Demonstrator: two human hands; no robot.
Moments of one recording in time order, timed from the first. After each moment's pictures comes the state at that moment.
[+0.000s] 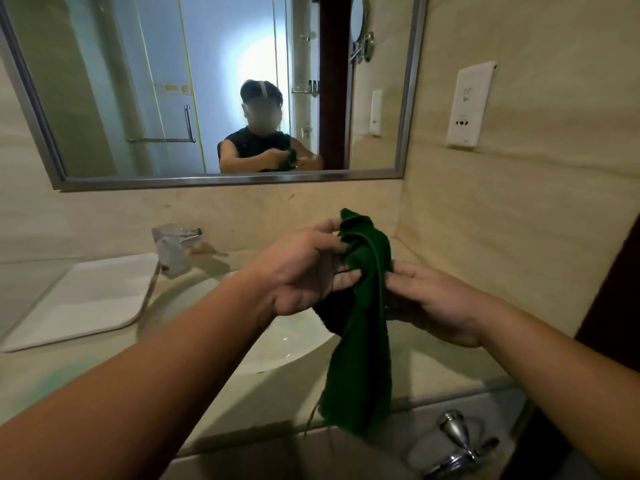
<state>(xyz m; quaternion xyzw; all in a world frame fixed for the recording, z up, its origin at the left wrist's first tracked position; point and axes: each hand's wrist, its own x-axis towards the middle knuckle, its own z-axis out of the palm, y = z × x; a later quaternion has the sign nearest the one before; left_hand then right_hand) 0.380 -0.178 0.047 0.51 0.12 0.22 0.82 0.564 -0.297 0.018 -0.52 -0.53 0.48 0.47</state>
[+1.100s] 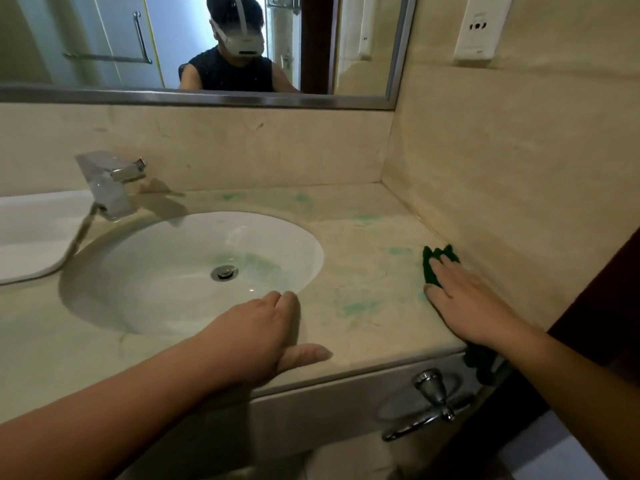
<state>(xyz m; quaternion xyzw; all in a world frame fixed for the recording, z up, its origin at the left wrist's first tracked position) 0.360 -0.187 -0.102 0.94 0.34 -0.04 0.06 0.687 -0.300 -0.112 -0.85 -0.52 0.07 0.06</state>
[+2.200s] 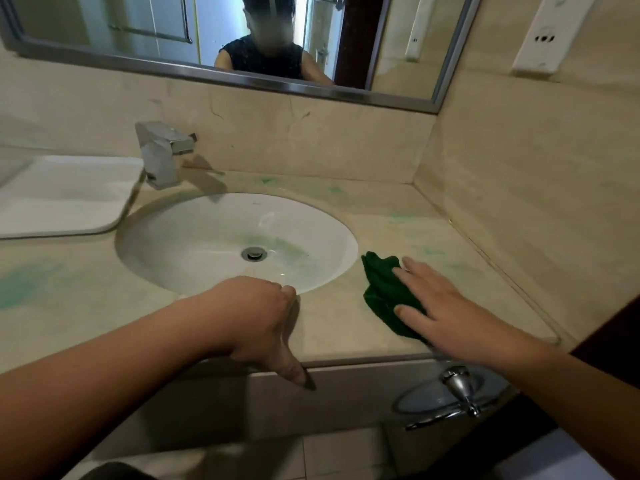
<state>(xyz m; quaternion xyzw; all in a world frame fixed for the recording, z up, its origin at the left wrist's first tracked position) 0.306 -0.180 -0.085 0.93 0.35 -0.12 0.00 0.591 -0.297 -0.093 -0.74 -0.66 0.11 0.05</state>
